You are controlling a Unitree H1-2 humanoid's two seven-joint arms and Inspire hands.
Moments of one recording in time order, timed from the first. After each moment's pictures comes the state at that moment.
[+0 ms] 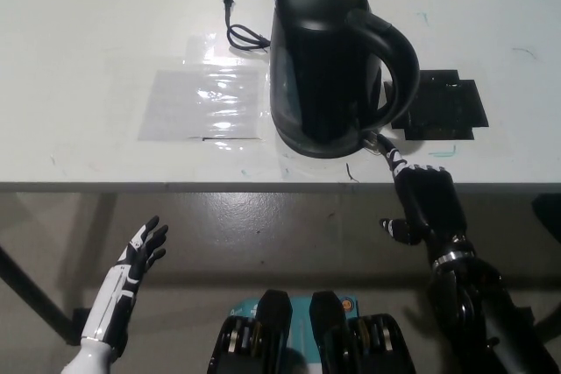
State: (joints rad) left_arm 0.01 0.17 0.01 0.05 0.01 -0.25 -0.09; right_arm -0.44 -0.16 0.32 0.42 -0.94 0.06 -0.23
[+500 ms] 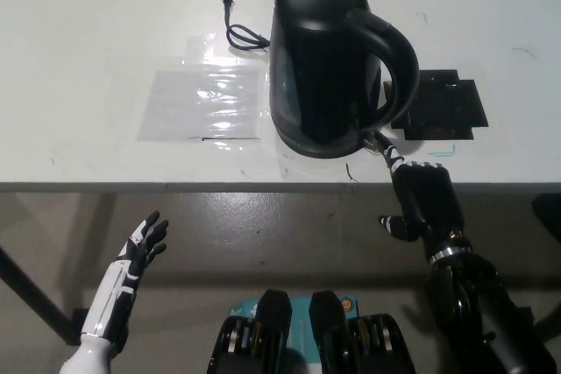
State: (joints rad) left_arm 0.00 0.17 0.01 0.04 0.01 -0.25 -0.09; right_arm -0.45 -0.15 0.34 0.43 -0.94 0.07 -0.23
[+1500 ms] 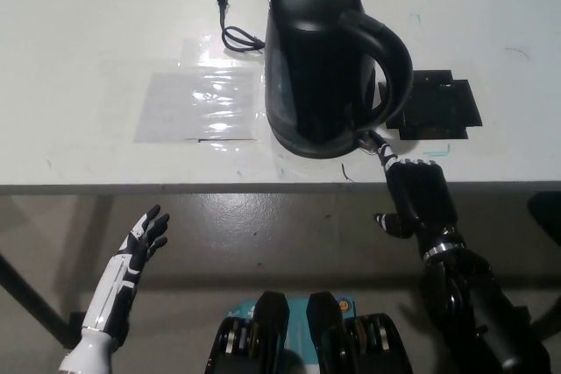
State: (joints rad) left_arm -0.01 0.17 0.01 0.04 0.01 -0.25 -0.09; right_arm -0.48 -0.15 0.37 0.50 -0.93 0.09 -0.25
